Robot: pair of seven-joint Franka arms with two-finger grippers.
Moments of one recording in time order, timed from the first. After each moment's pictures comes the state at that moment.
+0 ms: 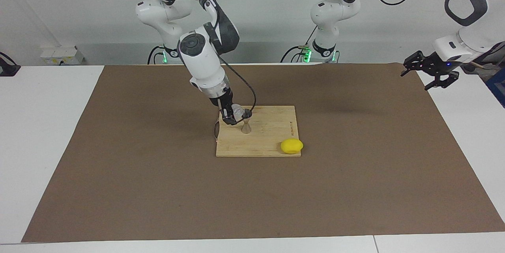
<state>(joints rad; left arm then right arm) 0.30 0.05 -0.06 -1.66 -0.08 1.52 0.88 0.36 0.22 0.09 -1.84 0.22 2.18 1.79</state>
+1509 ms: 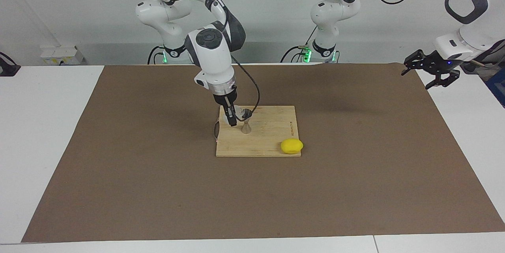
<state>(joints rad) 0.30 0.05 -0.06 -1.66 -0.08 1.52 0.88 0.38 0.23 0.08 -1.82 0.09 2.18 1.82</state>
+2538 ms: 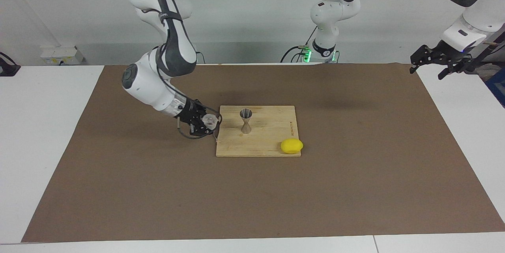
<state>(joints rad) 0.26 -0.03 -0.07 -1.65 -0.02 1.57 0.50 0.06 0.23 0.08 -1.99 0.71 2.15 1.22</state>
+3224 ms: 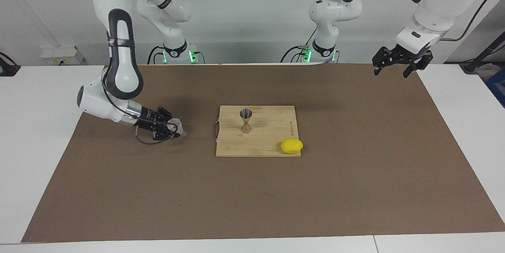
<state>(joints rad) 0.05 -0.04 -0.08 -1.65 0.01 1.54 0.16 -0.22 0.32 0.08 -2.06 0.80 2.02 0.82</state>
